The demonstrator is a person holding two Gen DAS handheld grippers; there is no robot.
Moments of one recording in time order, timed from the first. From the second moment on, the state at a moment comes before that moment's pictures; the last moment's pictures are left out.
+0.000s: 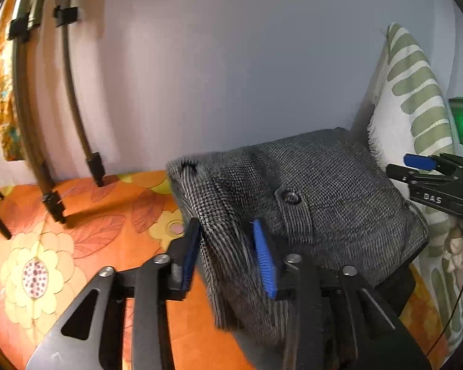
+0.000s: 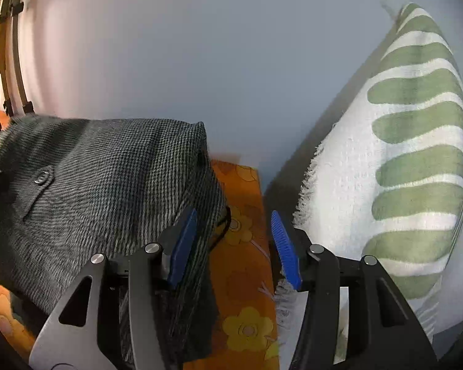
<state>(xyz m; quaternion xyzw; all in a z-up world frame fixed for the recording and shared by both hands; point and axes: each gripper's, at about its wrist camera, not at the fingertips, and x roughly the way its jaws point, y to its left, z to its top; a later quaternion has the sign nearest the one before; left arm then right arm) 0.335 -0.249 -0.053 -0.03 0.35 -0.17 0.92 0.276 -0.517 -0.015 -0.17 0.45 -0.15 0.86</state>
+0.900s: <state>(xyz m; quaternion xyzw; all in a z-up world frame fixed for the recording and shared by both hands) 0.197 -0.170 0.045 -0.03 0.29 -0.21 0.93 0.128 -0.396 0.064 -0.06 0.35 -0.11 0.93</state>
